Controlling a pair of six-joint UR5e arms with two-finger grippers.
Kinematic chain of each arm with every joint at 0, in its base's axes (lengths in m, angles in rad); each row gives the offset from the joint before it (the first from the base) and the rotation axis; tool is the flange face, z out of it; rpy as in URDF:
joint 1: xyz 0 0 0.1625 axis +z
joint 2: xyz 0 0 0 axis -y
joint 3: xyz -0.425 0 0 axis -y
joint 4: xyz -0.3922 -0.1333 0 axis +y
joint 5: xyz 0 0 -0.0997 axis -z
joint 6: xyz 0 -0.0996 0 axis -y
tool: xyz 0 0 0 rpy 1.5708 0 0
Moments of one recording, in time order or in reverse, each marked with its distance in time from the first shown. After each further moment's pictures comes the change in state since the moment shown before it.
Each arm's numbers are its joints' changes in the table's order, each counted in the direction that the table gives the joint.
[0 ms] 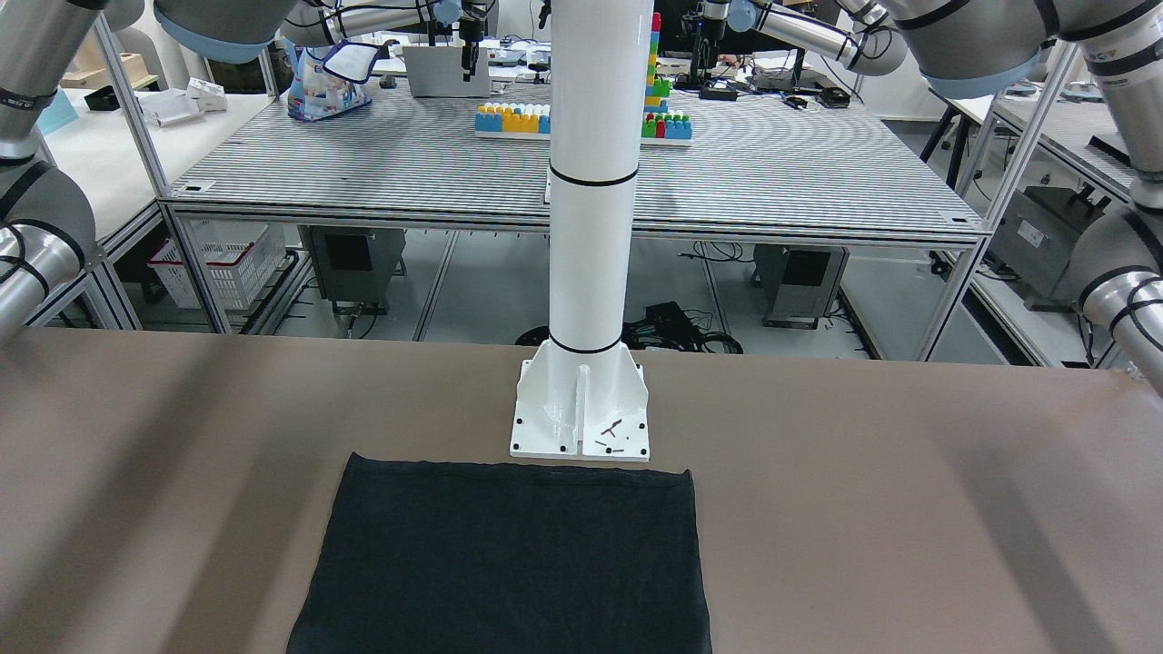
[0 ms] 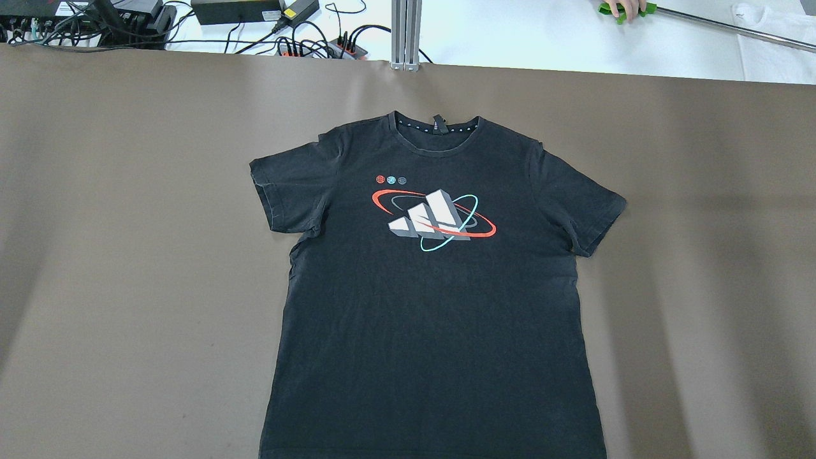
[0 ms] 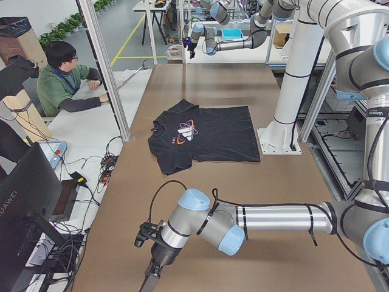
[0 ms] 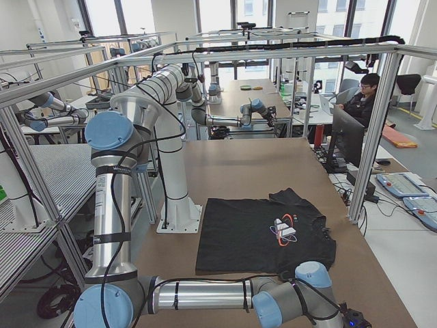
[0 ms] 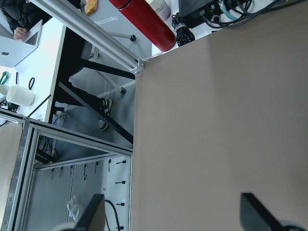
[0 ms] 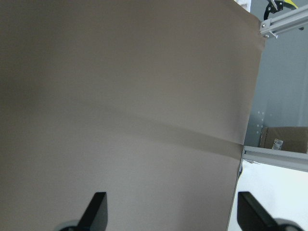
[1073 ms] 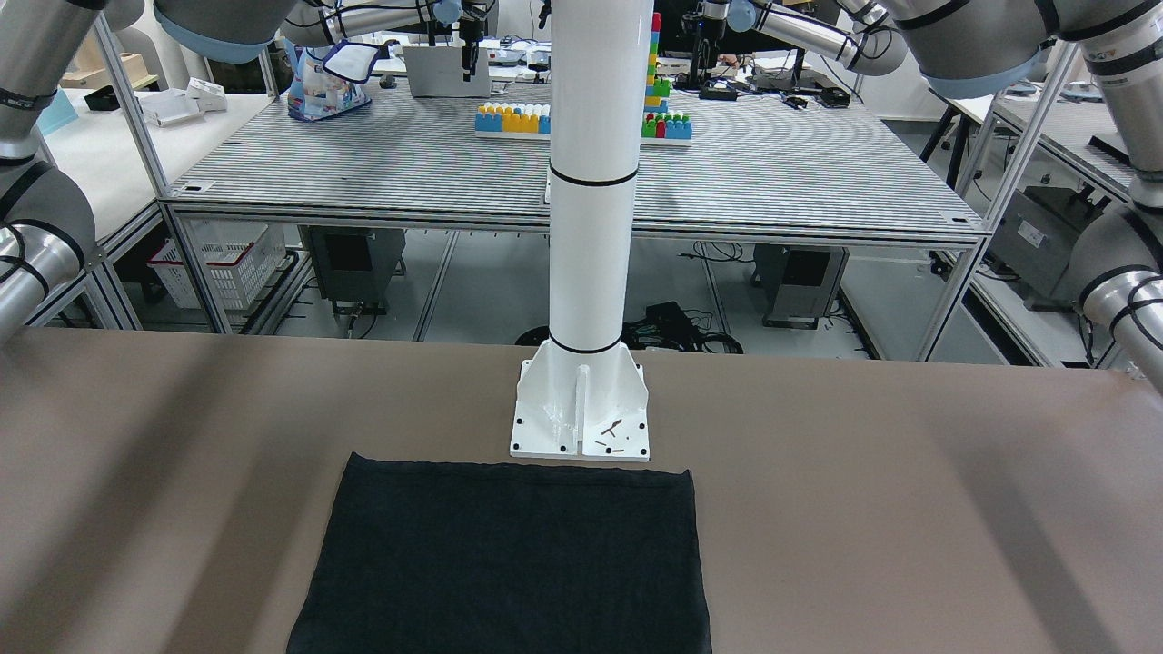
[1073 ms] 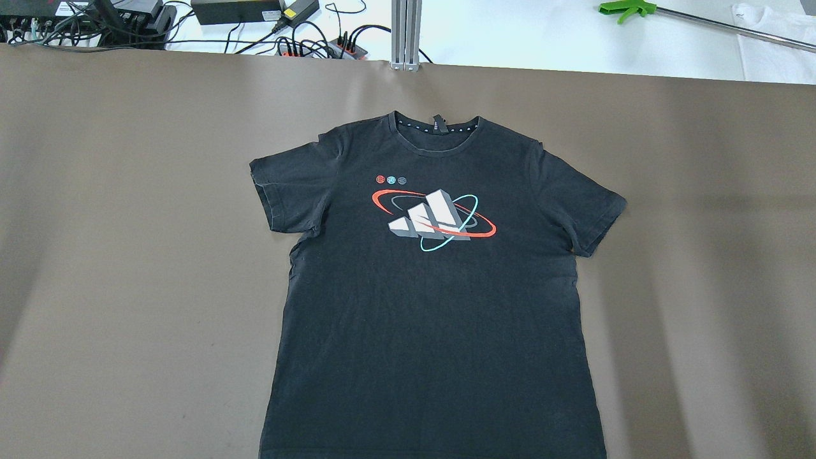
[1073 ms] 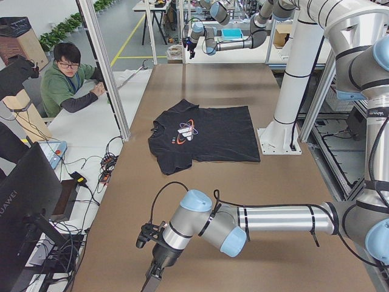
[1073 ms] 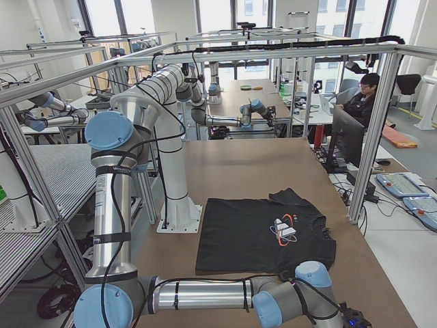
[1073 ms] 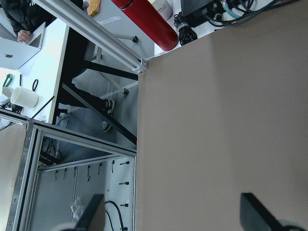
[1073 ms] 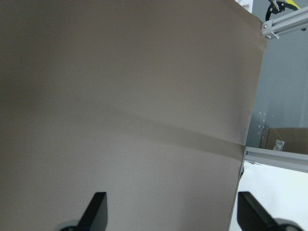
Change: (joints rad) left arm 0.001 0.012 -0.004 0.012 0.013 0.011; right arm 0.000 0.002 0.004 0.001 0.012 -0.005
